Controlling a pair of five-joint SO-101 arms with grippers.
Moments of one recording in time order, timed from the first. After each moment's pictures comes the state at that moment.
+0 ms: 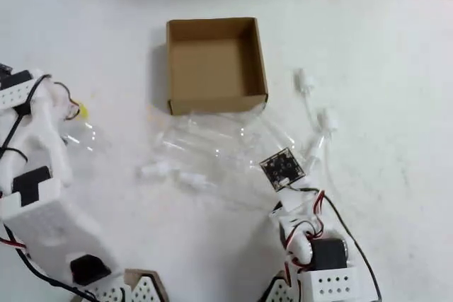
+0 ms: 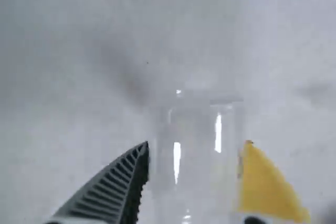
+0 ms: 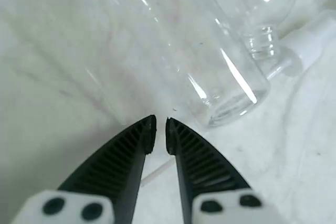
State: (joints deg) left arm -31.2 23.0 -0.8 72.7 39.6; right arm -8.4 -102.9 96.4 72.7 26.6
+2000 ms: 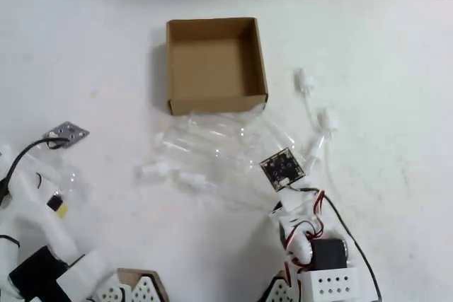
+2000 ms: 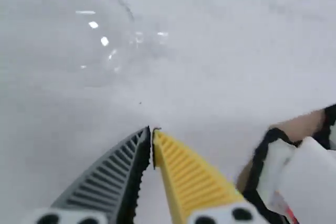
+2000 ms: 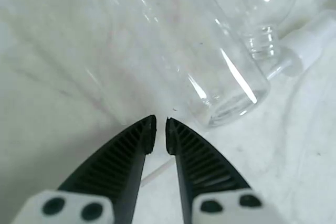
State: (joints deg) left arm -48.3 -15.2 44.9 77.3 -68.2; right arm -8.4 -102.9 96.4 72.7 26.6
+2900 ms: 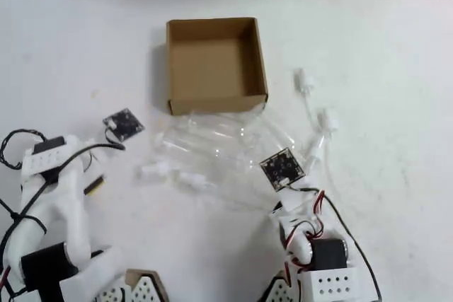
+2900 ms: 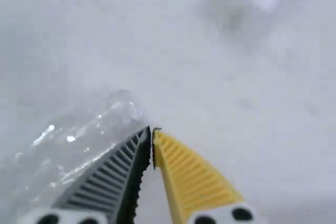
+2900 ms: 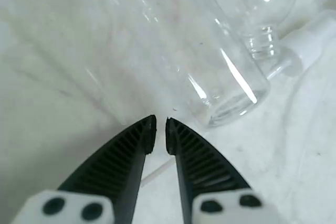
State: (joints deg) left arm -26.1 -15.3 52.8 53.6 -63.3; right arm -8.4 -102.9 96.4 72.7 26.6
